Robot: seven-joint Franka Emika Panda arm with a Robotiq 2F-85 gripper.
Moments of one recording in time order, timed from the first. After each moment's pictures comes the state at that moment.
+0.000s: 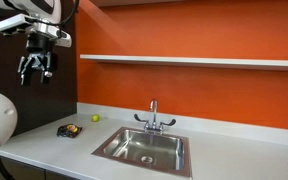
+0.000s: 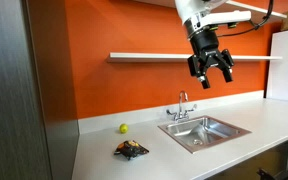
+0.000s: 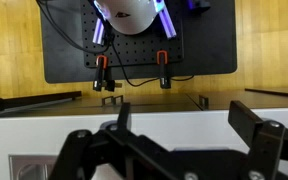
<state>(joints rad) 0.10 -0.68 0.26 -2.44 0.11 1.44 0.28</state>
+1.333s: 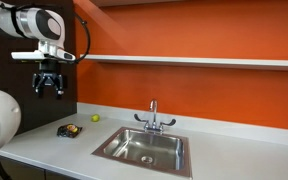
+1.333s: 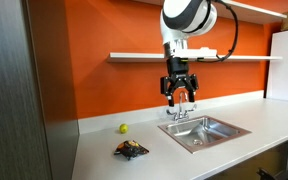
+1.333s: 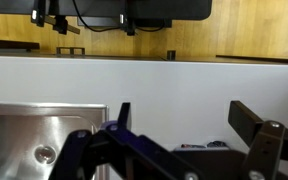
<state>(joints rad) 0.18 -0.45 0.26 -2.47 0.13 1.89 0.25</state>
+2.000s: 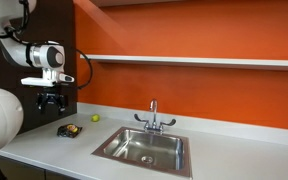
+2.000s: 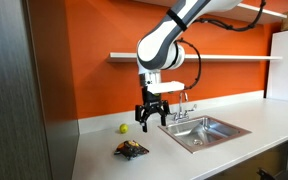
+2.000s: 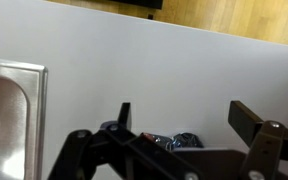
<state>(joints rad) 0.24 -0.03 0.30 -2.35 0.06 2.21 0.25</state>
